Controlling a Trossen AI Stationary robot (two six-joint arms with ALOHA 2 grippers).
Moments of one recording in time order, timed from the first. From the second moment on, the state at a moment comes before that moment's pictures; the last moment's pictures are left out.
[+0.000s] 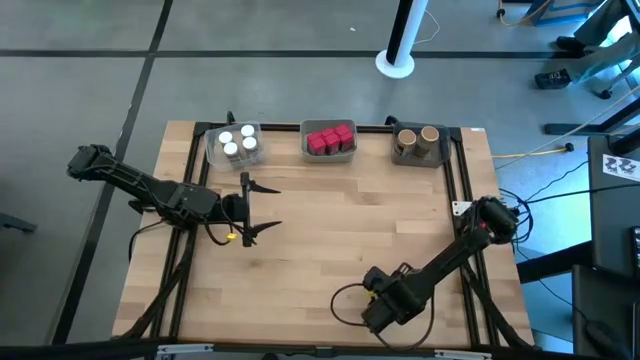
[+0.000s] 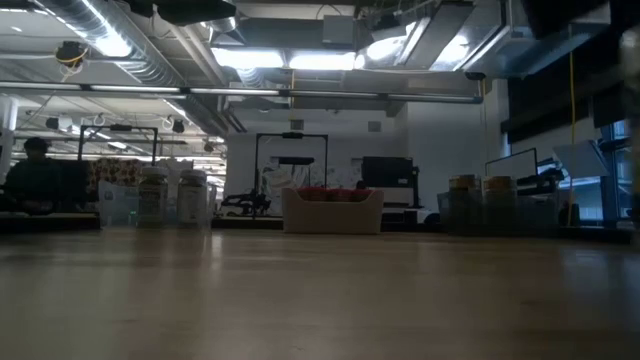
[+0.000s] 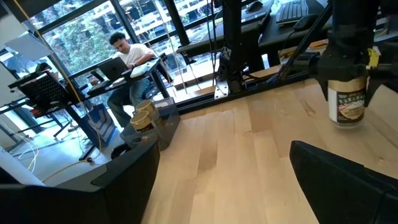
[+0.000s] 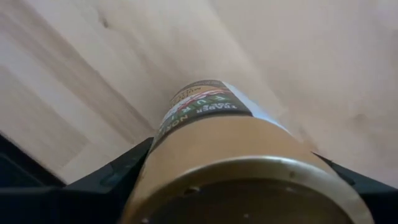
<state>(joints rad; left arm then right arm) -0.34 0.88 0.57 0.15 -0.52 0.29 0.69 1.97 1.54 -1.13 0.04 1.40</state>
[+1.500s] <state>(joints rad) -0.34 0.88 0.57 0.14 -0.52 0.28 0.07 1.61 1.72 -1.57 0.50 0.88</state>
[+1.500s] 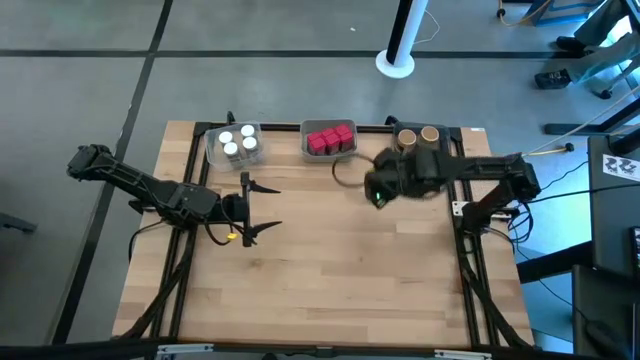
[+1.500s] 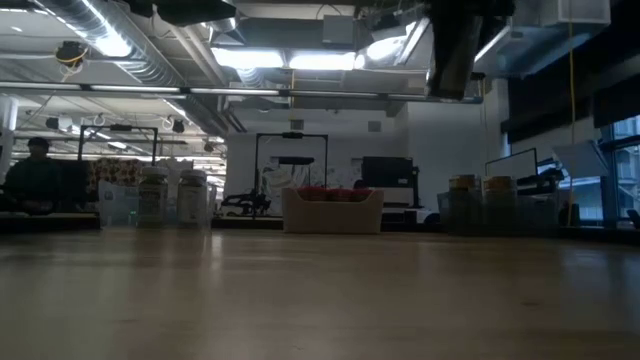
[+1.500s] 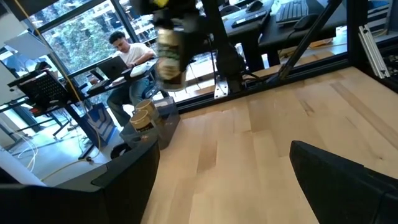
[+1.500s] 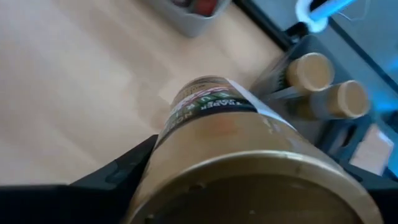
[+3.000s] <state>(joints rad) -0.34 0.88 0.57 0.12 -0.52 0.22 -0.64 1.36 1.01 -1.03 0.48 0.53</state>
